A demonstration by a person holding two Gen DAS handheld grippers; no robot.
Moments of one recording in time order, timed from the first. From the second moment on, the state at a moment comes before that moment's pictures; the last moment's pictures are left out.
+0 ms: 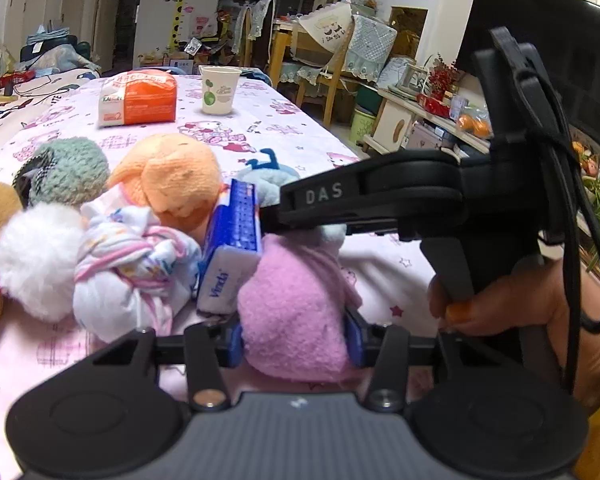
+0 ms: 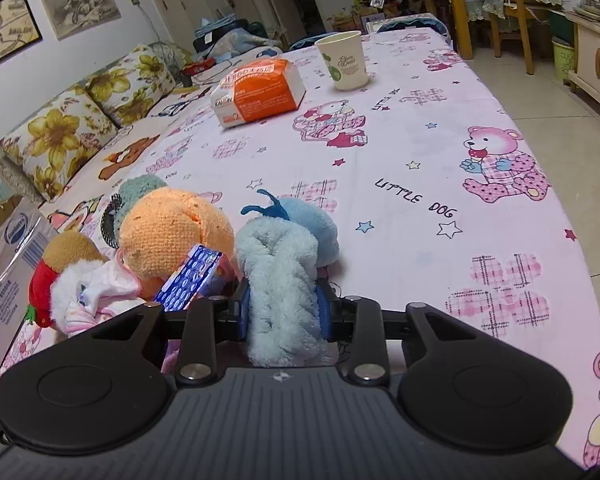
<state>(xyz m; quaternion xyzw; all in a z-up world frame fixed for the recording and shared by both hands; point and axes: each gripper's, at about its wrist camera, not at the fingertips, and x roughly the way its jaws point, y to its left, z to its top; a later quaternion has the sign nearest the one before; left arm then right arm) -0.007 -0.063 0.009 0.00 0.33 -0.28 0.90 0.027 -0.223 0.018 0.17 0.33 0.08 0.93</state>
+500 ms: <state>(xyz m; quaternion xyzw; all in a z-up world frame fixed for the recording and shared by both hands) -0.026 -0.028 0.032 -0.02 0.30 -0.29 0.91 0.002 -0.233 0.029 0.20 0.29 0.03 0.93</state>
